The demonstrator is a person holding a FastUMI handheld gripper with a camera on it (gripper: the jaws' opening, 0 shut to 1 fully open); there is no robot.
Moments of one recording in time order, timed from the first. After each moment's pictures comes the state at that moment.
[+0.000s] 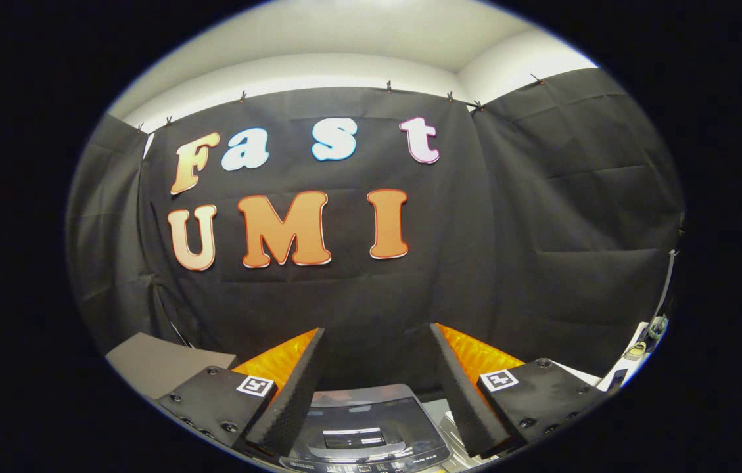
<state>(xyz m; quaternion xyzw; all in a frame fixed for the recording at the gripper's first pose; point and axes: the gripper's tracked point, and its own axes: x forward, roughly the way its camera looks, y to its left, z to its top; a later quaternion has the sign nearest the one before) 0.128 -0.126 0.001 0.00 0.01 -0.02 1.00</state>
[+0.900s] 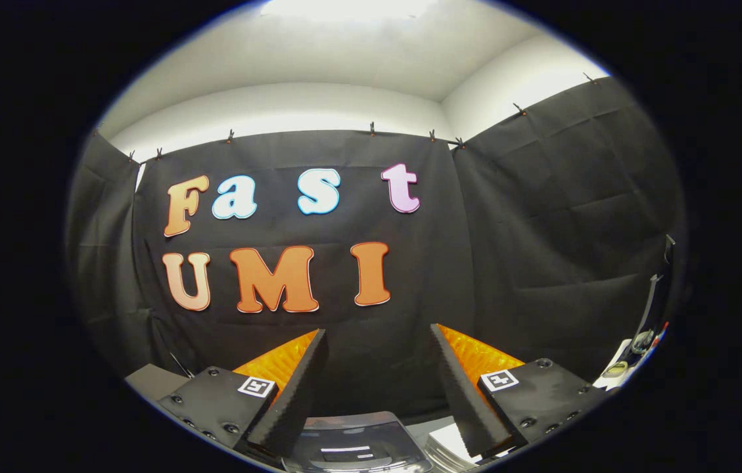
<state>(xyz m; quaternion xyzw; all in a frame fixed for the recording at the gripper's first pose) 0.071 -0.161 0.114 0.00 -0.06 -0.04 1.00</state>
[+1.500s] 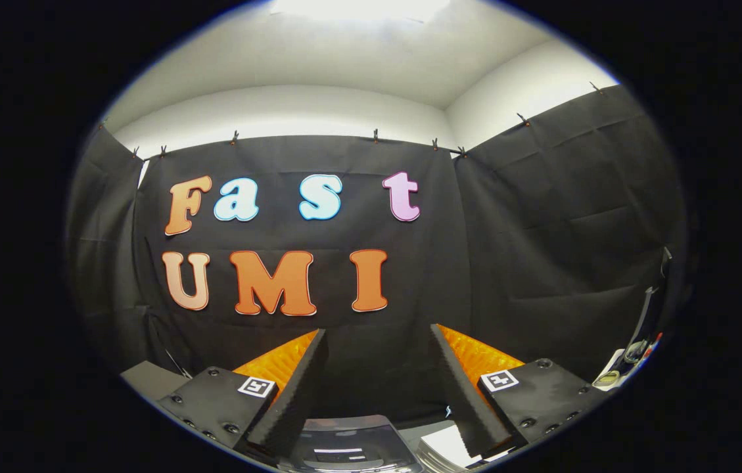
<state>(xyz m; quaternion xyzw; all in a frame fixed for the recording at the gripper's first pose) 0.061 -0.161 0.122 -0.01 -0.06 -0.05 1.00</state>
